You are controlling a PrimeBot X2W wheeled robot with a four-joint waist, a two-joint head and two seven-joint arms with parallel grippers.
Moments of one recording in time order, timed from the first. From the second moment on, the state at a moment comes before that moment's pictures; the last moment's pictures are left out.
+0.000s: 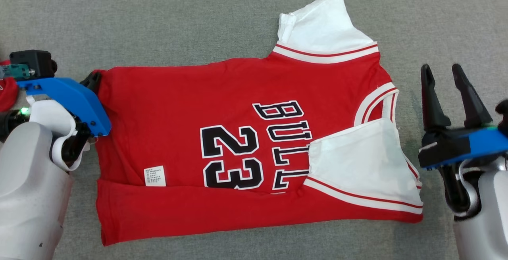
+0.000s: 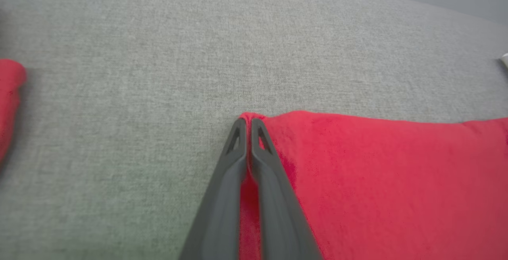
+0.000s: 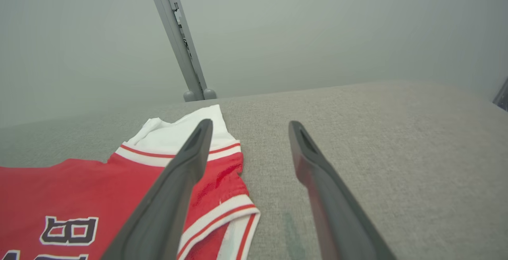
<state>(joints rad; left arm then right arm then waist) -0.76 0.39 -0.35 0.76 -0.70 -0.13 0.25 -0.33 -0.14 -0.06 0.12 0.31 0.13 -0.09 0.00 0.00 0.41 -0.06</state>
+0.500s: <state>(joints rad) -0.93 0.33 -0.51 0.74 -0.76 -0.13 0.15 -0.93 -0.27 0.11 0.64 0.42 0.13 0.07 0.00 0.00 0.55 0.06</state>
